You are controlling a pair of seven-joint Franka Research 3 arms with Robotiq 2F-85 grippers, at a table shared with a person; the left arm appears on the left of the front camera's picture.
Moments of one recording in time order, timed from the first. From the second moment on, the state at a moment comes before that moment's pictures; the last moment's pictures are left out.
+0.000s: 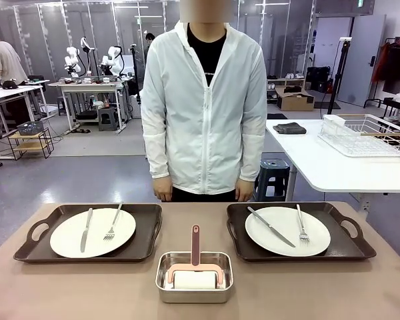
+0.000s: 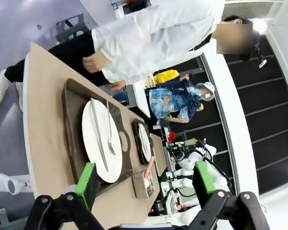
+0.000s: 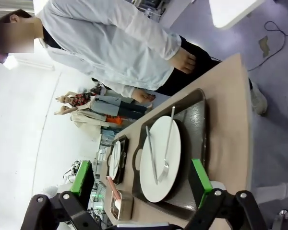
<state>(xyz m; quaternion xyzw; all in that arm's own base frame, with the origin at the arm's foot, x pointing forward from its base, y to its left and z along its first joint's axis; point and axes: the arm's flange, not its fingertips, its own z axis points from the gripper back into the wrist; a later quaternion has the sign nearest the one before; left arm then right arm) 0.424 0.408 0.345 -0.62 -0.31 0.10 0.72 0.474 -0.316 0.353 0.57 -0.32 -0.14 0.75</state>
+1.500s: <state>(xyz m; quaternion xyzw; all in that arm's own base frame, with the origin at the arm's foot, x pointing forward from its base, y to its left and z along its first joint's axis) 0.431 0.407 0.346 -0.61 -0.32 0.10 0.72 0.471 -0.319 0.351 0.56 -0.31 -0.13 0.76</state>
